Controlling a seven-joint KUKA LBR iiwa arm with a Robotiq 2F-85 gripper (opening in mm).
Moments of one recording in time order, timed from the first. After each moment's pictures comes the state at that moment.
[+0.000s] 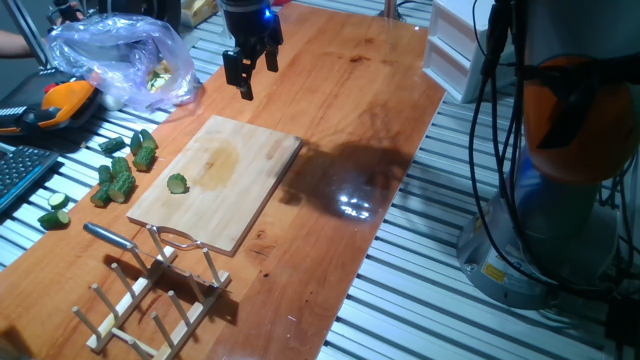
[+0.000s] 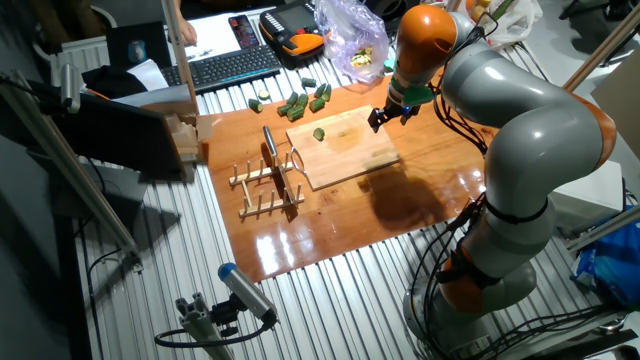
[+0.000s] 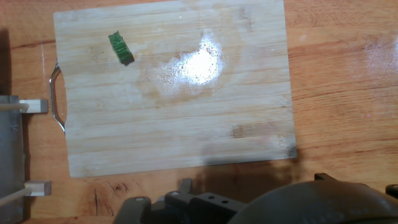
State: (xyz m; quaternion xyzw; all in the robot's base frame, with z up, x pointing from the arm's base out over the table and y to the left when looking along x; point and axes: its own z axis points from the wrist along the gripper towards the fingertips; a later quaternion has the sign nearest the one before) arm 0.515 0.001 0.236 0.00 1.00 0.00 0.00
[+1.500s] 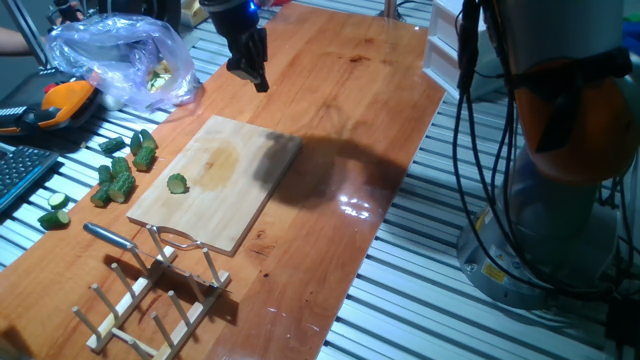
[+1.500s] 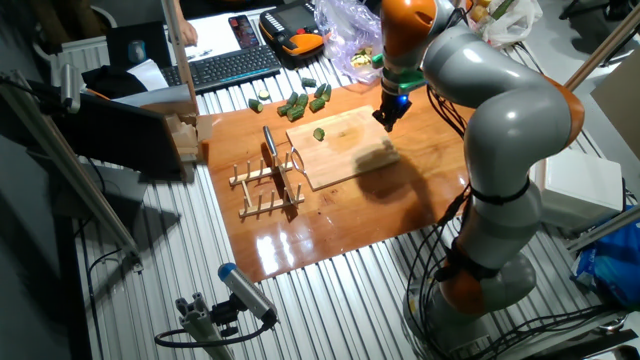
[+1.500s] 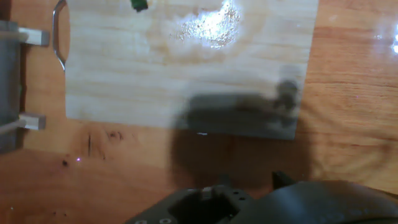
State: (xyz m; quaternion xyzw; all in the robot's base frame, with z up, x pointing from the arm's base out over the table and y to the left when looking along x) arm 0.515 0.001 0.236 -0.09 0.99 -0.01 -0.10
